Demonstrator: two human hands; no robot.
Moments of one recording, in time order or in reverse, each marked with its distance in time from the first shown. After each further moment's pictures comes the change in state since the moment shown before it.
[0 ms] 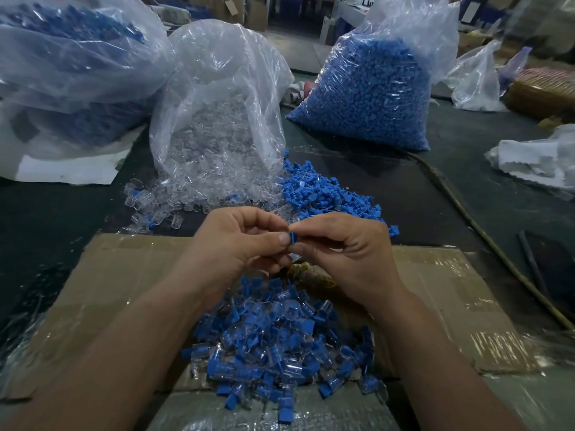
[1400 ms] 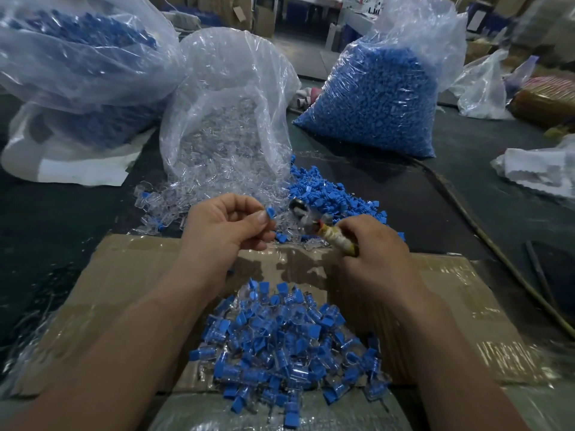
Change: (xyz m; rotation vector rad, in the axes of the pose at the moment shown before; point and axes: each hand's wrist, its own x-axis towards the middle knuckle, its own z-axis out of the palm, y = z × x) left_hand 0.003 0.003 -0.007 -0.009 0.273 0.153; right_hand 0.002 0.017 -0.019 -0.652 -0.246 0.453
